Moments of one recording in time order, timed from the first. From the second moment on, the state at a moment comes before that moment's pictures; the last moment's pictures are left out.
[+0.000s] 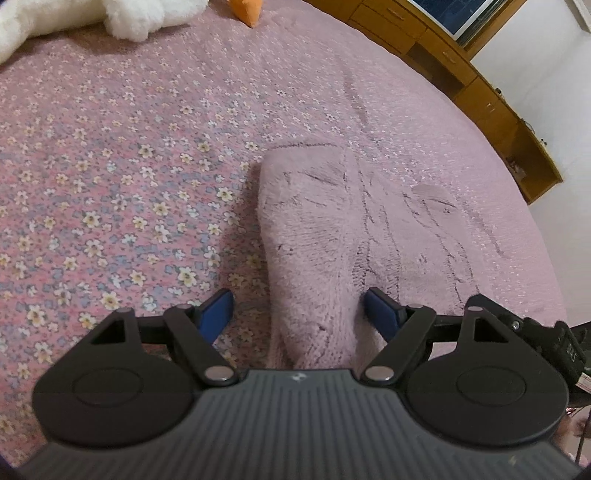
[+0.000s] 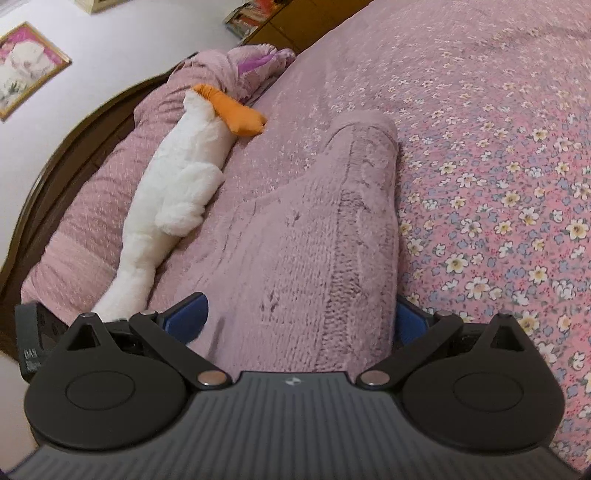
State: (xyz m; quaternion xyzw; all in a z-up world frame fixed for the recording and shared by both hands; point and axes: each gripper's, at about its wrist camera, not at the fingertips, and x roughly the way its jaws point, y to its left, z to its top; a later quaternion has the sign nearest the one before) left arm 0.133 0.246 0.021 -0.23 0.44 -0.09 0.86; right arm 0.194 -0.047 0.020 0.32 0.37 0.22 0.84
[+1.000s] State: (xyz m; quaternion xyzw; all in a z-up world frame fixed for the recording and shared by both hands) left arm 0.086 0.175 0.044 -0.32 0.45 -0.24 0.79; right arm 0.105 -0.125 0.119 0.29 0.38 0.18 0.86
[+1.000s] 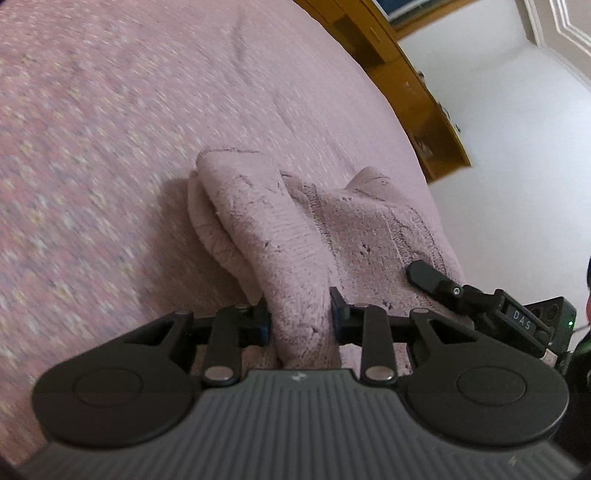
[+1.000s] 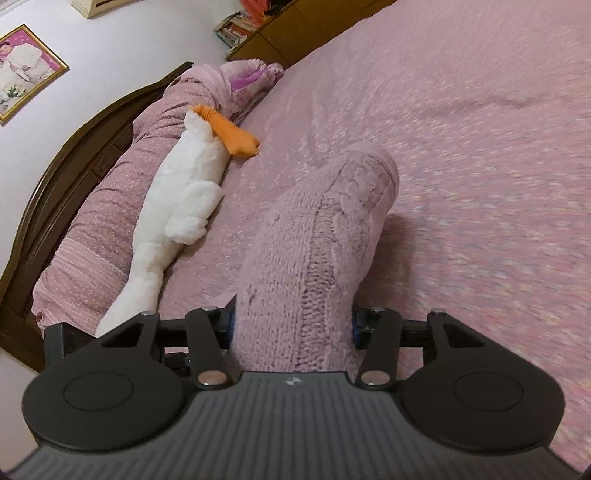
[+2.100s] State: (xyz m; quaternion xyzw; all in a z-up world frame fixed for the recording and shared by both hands) left arm -0.021 0.130 0.060 -0.08 0.45 -0.10 0.88; right arm -0.039 -0.170 0.080 0.21 0.33 0.10 0.91
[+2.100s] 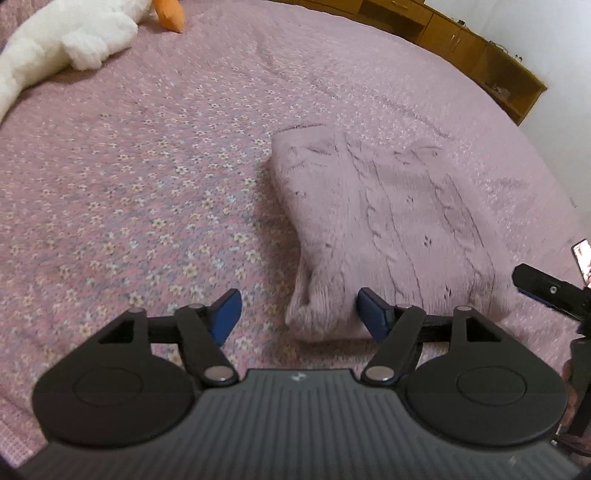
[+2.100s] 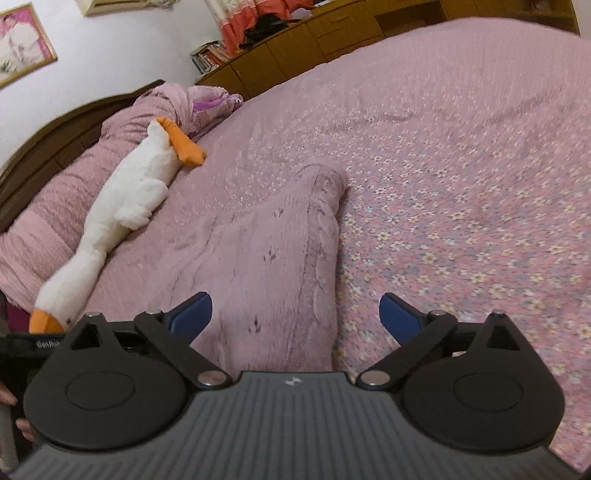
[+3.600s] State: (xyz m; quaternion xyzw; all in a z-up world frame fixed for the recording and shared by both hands) left arm -0.052 0.070 0.022 0.02 0.46 -0.03 0.89; right arm -0.064 -0.100 0.041 0.03 0.42 0.00 0.91
